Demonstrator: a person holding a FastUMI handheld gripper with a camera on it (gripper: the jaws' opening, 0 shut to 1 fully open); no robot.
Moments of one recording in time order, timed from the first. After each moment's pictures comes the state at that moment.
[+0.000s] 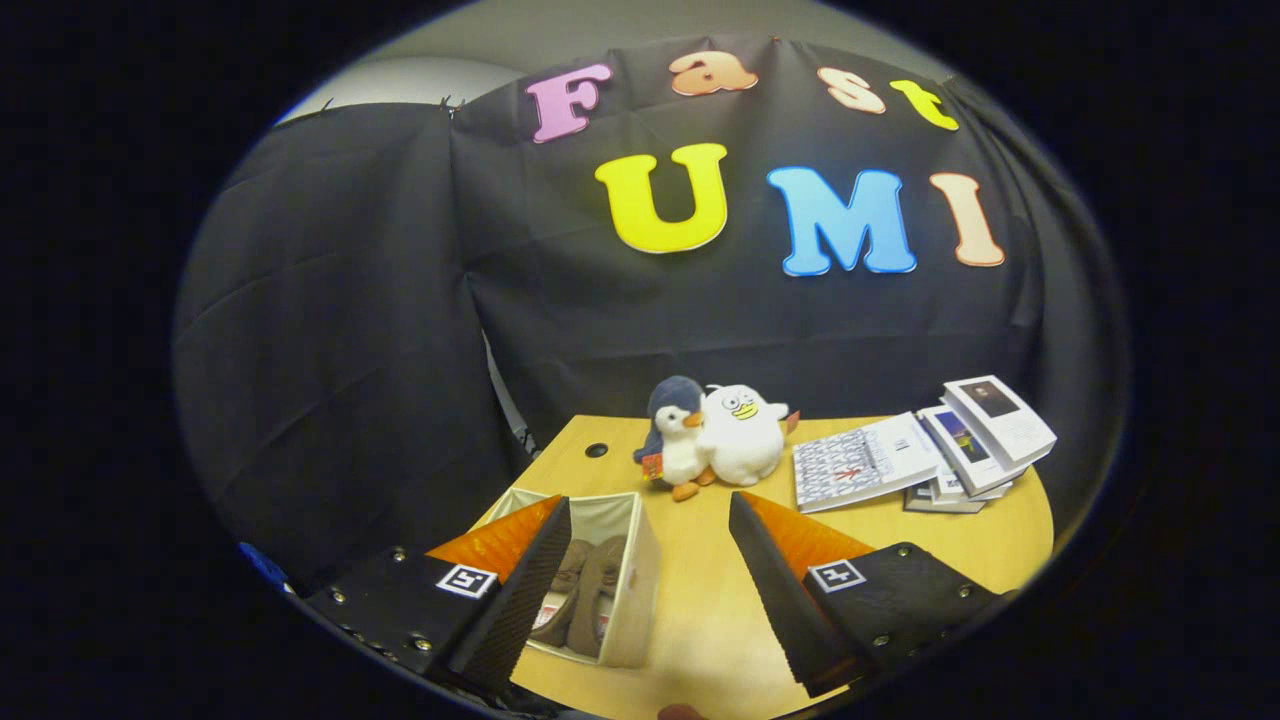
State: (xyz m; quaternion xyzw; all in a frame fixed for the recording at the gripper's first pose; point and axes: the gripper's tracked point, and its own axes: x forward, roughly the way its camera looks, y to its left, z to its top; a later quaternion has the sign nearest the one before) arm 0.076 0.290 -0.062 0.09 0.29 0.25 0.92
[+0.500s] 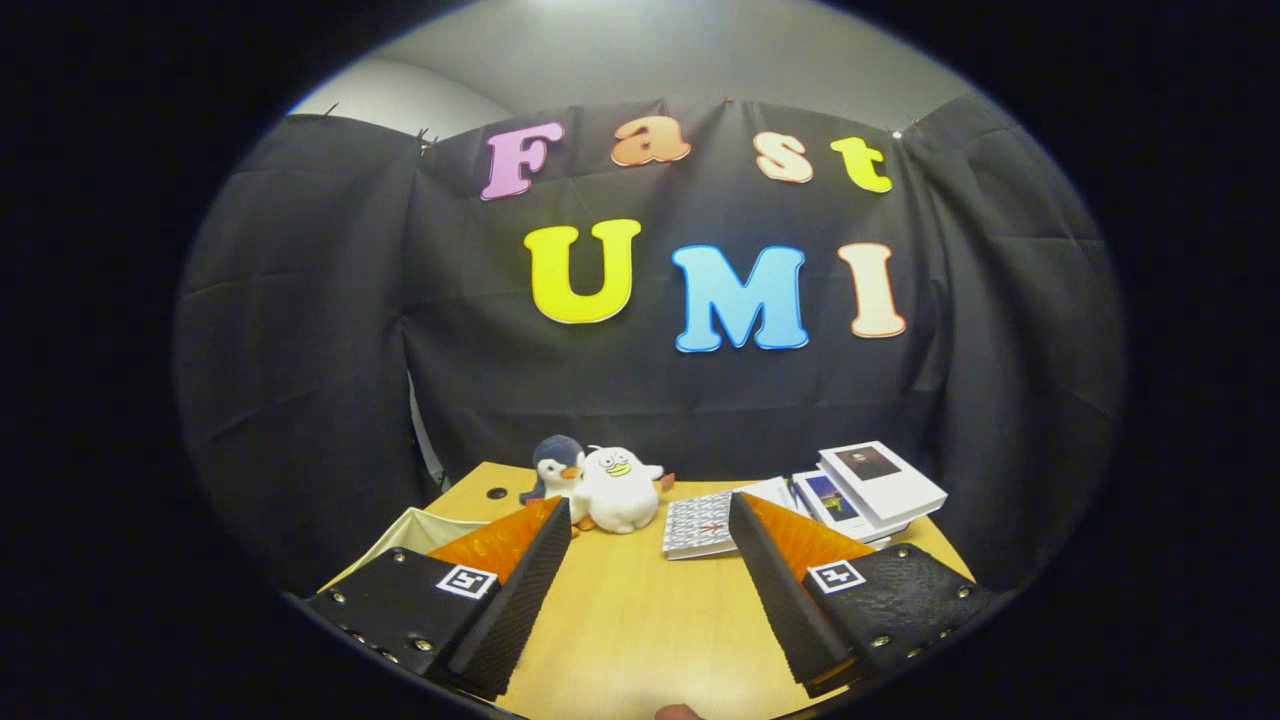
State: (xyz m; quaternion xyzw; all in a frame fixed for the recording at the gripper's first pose) arm 0.089 0.150 -0.044 0.06 0.20 0.15 0.97
